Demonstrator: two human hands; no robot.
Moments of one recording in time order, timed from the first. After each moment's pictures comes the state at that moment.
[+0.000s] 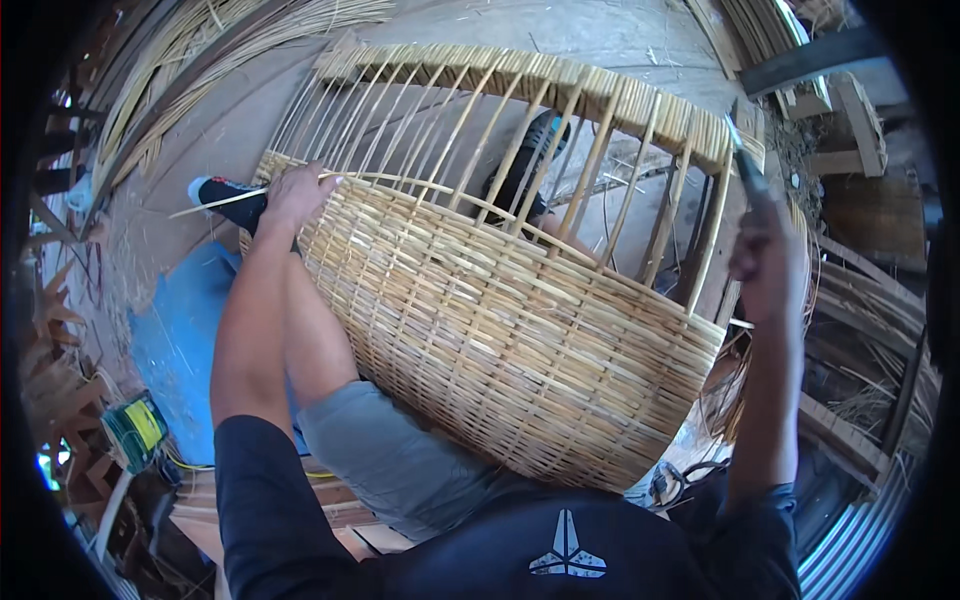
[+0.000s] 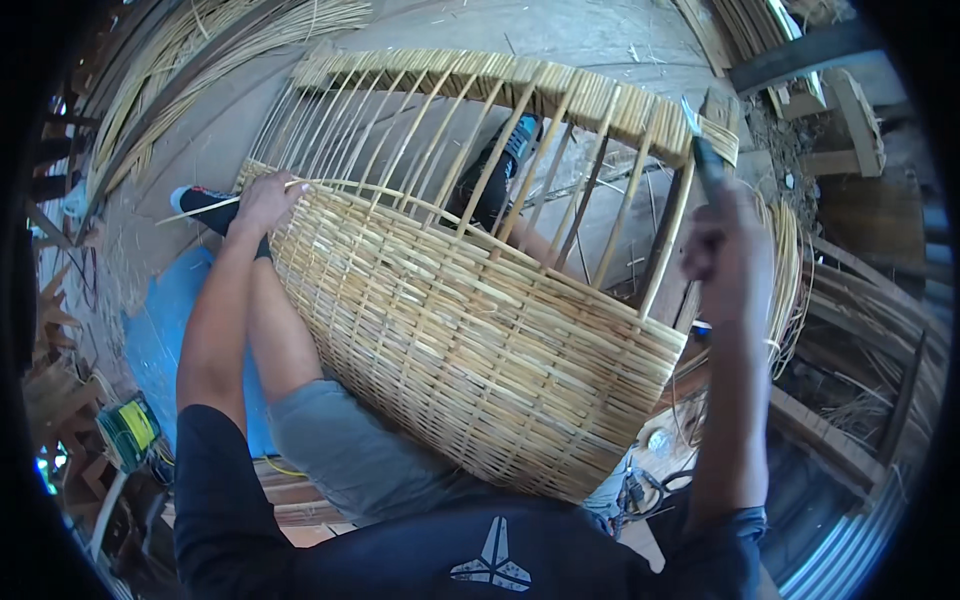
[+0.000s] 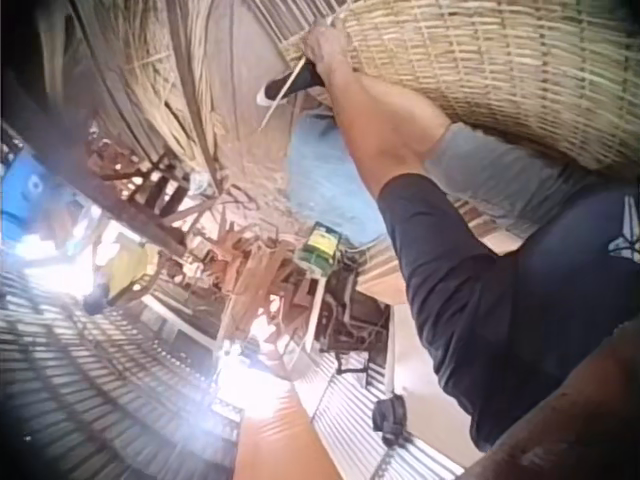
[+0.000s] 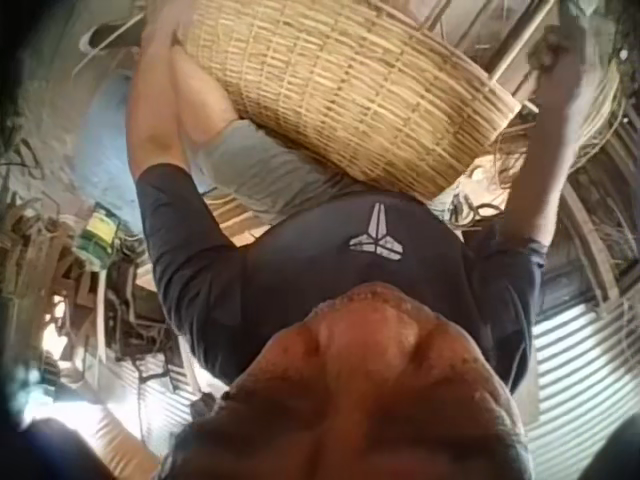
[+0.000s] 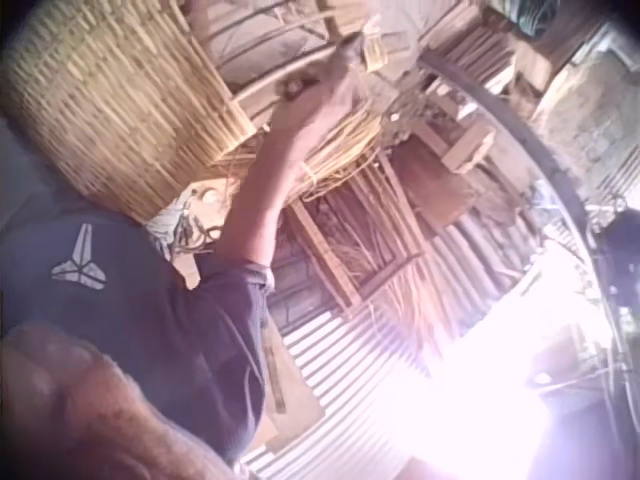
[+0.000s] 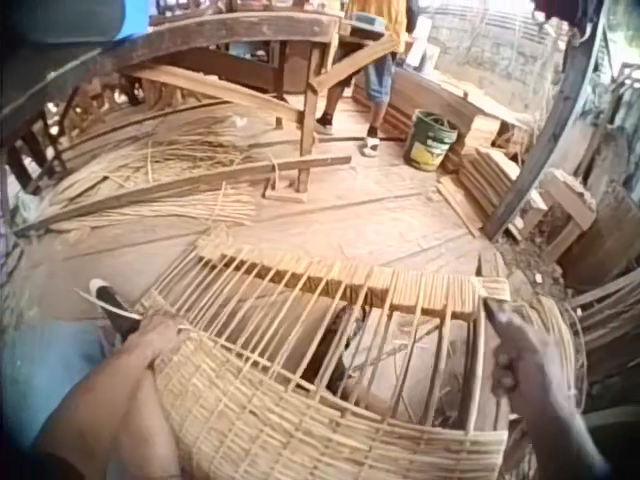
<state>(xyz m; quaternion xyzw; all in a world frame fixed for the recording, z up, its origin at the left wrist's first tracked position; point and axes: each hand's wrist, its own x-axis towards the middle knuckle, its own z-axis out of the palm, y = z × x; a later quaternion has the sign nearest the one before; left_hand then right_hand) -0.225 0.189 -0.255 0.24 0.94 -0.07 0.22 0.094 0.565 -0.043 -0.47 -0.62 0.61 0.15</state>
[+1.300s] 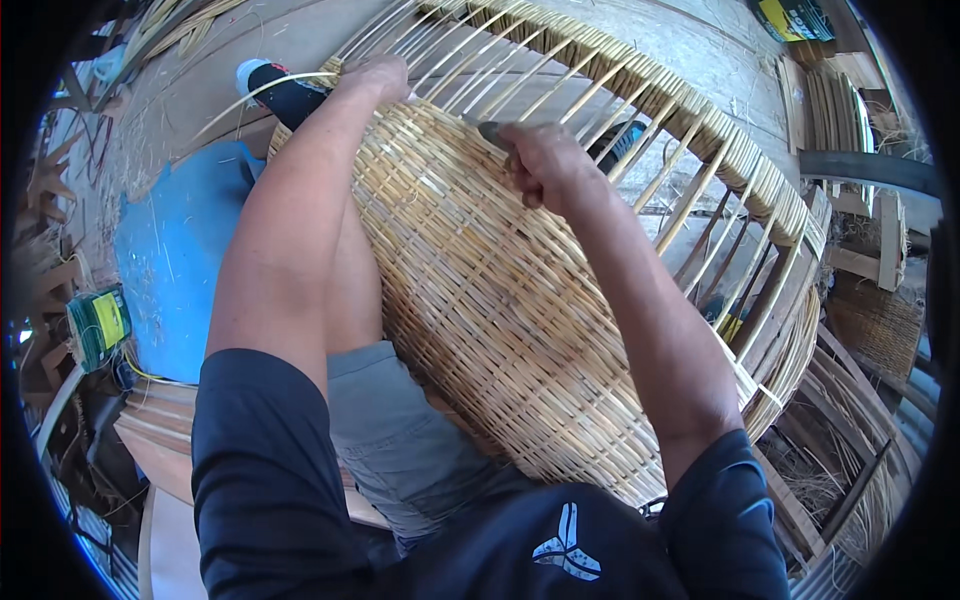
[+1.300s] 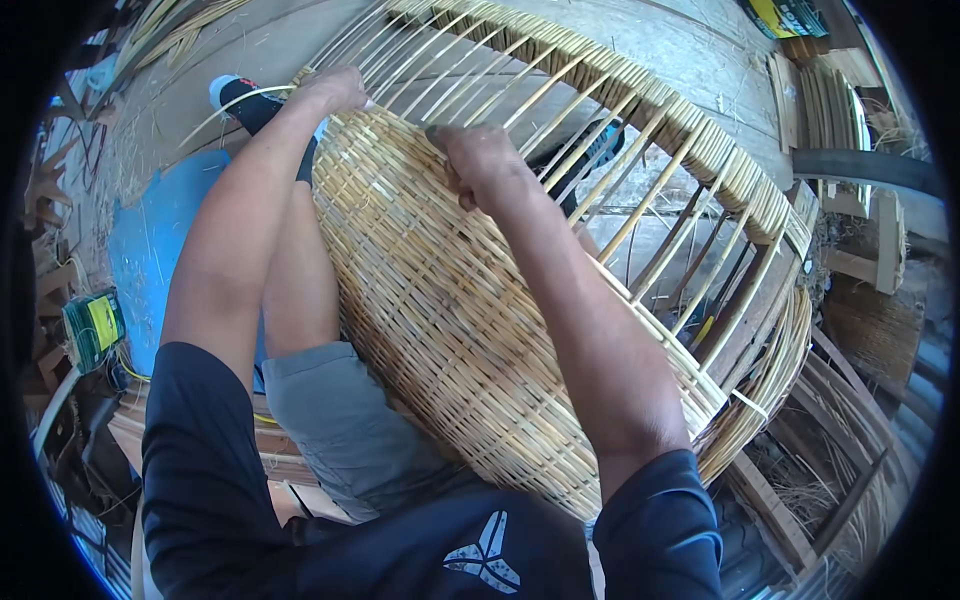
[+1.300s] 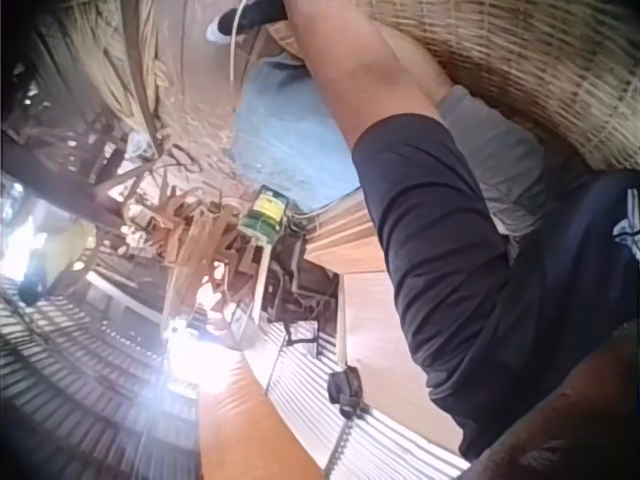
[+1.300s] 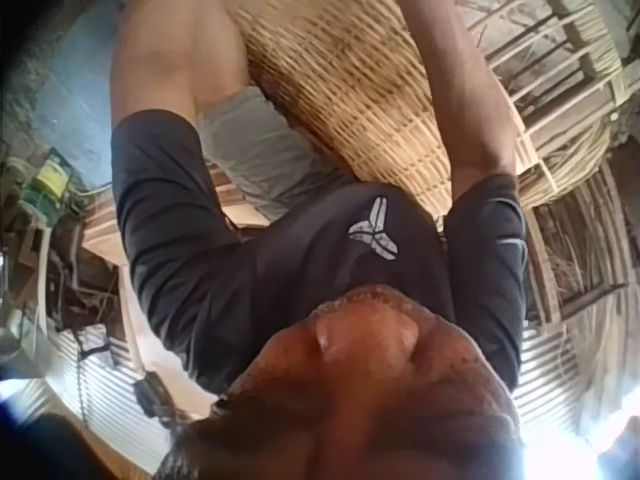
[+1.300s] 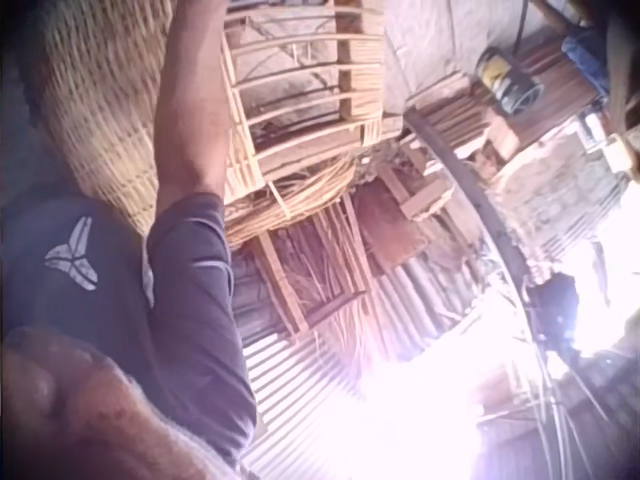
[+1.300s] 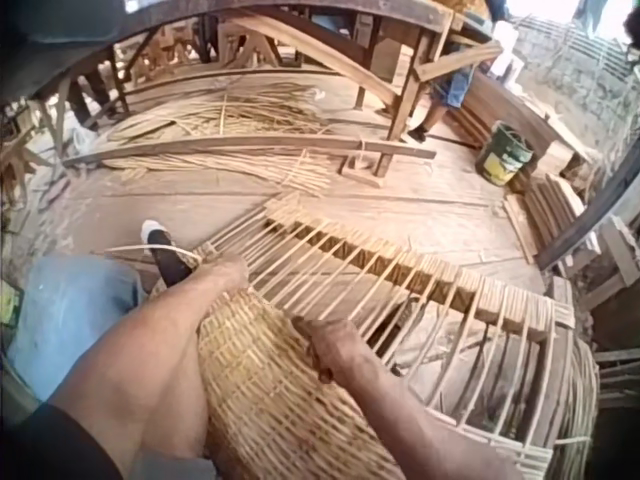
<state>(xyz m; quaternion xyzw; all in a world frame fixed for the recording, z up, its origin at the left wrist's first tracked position) -0.268 0.198 -0.254 0.14 0.94 -0.06 0.32 -0.103 0.375 -0.193 -0.32 -0.68 0.59 -0.31</state>
